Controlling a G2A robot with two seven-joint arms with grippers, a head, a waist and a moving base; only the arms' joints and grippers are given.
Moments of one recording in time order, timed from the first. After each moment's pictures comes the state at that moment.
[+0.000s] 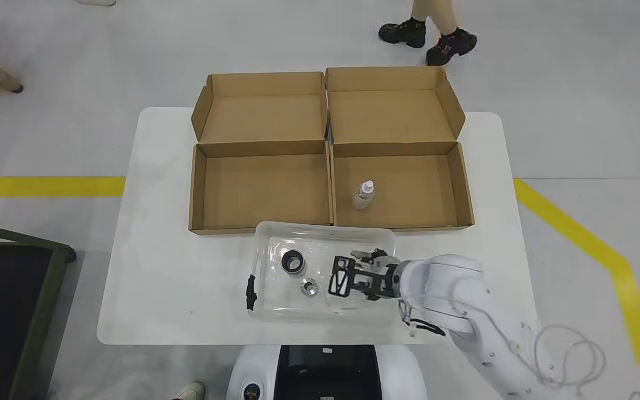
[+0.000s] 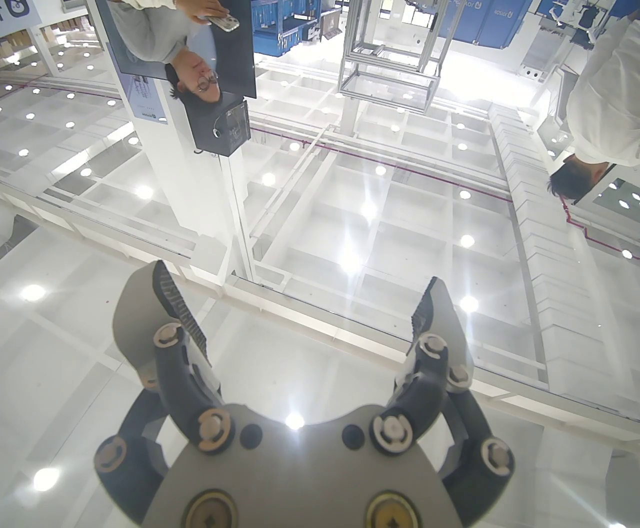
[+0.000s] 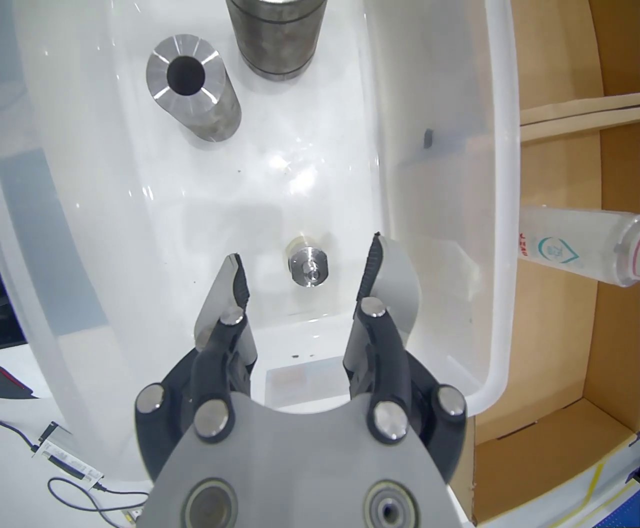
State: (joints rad) left arm -0.37 -0.34 -0.25 -1.16 3.07 0.41 0.06; right arm -1.19 -1.10 0.98 -2.01 -1.26 -0.68 1.10
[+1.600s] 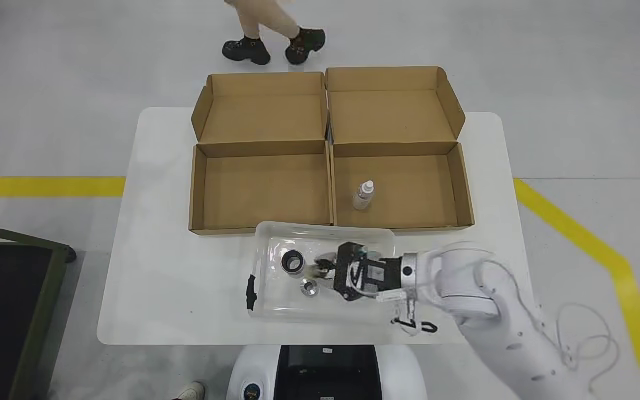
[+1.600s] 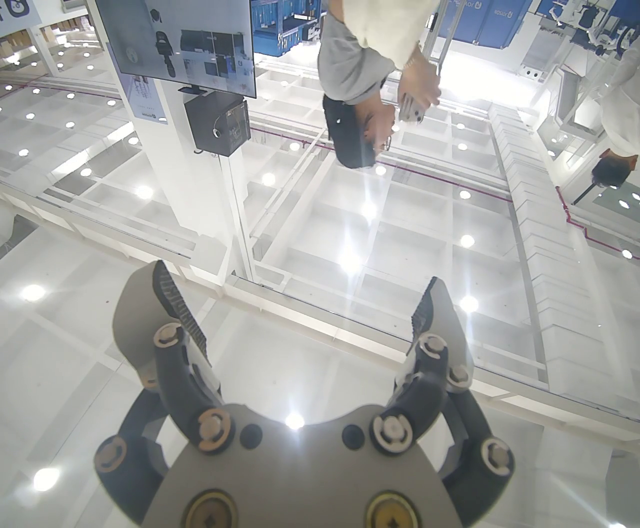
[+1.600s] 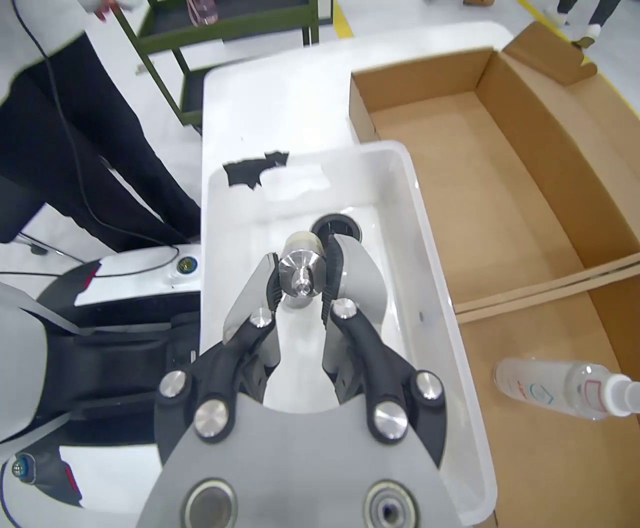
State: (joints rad) left arm -0.37 -0.34 -0.25 -1.16 3.07 0.41 0.06; right arm -1.19 -1.09 1.07 -1.99 -0.84 -0.79 0.69
